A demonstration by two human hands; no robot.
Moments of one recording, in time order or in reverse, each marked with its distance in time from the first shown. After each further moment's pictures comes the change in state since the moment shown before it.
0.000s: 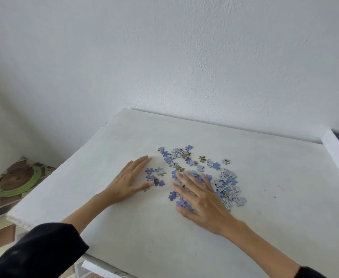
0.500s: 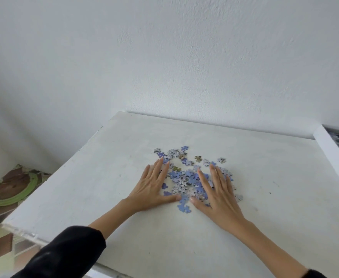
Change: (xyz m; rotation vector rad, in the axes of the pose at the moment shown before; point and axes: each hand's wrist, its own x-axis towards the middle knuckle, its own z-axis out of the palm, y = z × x) left_hand 0.021 0.051 0.043 0.283 -0.060 0.058; right_hand -0.021 0.030 0.010 -0.052 -0.013 0.416
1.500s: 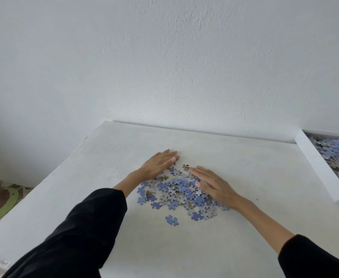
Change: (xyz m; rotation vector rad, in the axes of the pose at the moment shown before) left_hand 0.112 -0.004 -0.019 -0.361 -0.130 0.115; right_hand 0.055 0.056 -0.015 0.392 -0.133 -0.193
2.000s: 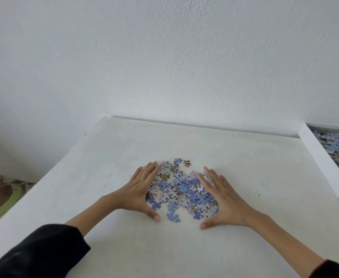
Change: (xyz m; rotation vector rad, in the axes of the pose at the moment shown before) left_hand -0.091 -0.007 0.007 0.227 -0.148 0.067; right_hand -0.043 -0.005 0.010 -0.239 -0.098 -0.013
